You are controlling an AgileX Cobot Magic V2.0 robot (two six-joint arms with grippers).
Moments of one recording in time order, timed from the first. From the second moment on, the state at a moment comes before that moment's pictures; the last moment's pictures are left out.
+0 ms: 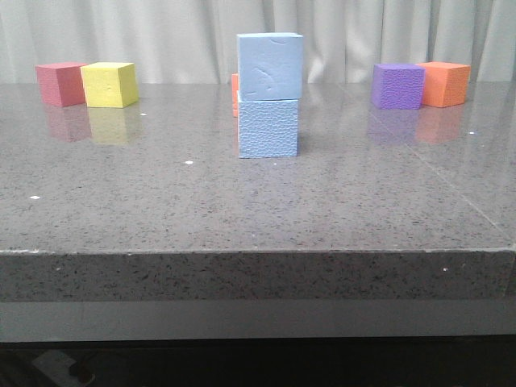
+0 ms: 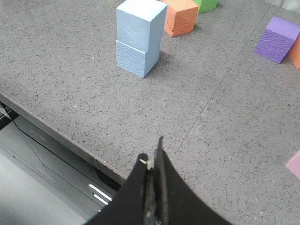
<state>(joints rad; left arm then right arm) -0.57 0.69 -0.81 0.00 0.69 -0.02 0.38 0.56 -0.82 0.15 0.82 -0.20</state>
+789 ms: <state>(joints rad) -0.19 0.24 -0.28 0.00 0.24 -0.02 0.38 0.56 -0.82 0.14 0.83 -0.20</state>
